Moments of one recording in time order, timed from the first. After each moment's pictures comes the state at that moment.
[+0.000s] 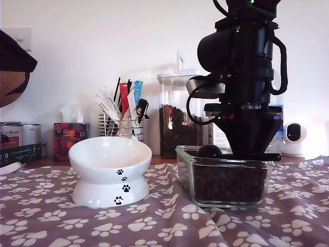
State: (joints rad) left arm -0.48 0.47 0.35 -0.25 0.42 -0.13; right arm 0.52 1.84 1.36 -1.00 0.01 -0.16
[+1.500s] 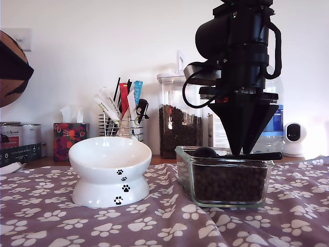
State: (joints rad) left arm -0.48 0.47 0.35 -0.29 0.43 -0.13; right arm 0.52 1.84 1.45 -1.06 0.01 -0.14
